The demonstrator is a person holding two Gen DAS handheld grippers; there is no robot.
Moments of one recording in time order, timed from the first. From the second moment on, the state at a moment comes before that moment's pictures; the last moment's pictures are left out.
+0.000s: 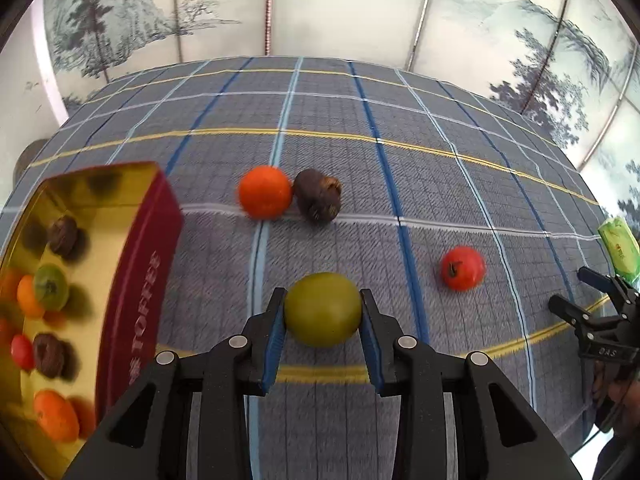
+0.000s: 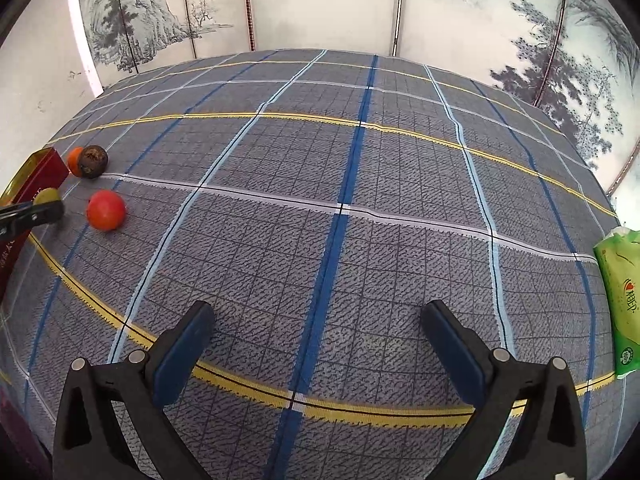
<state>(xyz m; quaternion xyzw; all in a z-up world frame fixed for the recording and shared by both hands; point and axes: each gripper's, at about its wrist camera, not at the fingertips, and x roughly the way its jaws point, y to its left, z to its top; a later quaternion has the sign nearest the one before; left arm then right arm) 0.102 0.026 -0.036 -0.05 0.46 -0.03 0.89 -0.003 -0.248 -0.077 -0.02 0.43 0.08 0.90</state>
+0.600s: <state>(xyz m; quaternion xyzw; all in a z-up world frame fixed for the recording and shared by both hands) 0.041 0.043 0.000 -0.03 0.42 0.00 0.90 -0.001 -0.248 -0.077 -0.01 0.43 0.05 0.90</state>
